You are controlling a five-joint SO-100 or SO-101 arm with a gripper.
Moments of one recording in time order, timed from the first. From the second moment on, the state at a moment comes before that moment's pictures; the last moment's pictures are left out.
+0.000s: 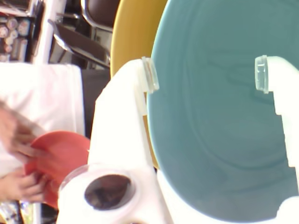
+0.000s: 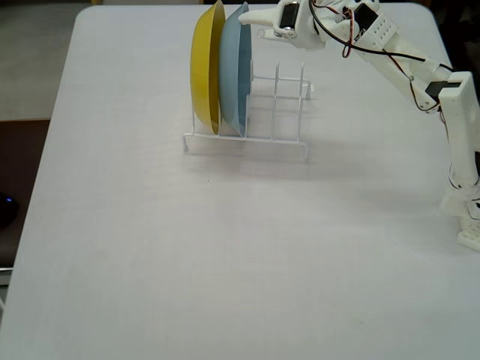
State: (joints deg) arm 28.1 68.3 33.4 51.7 -39.8
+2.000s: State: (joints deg) arm 25.7 68.0 33.3 42.4 -41.2
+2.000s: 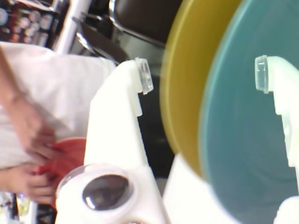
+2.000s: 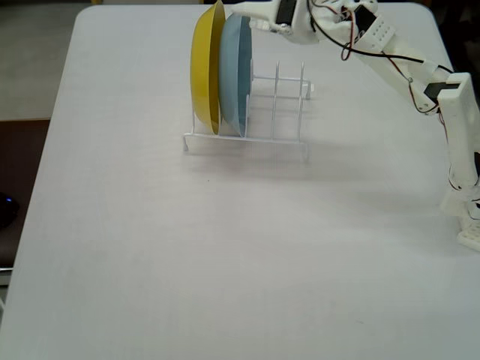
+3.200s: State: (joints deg) arm 20.5 74.5 14.2 57.7 -43.8
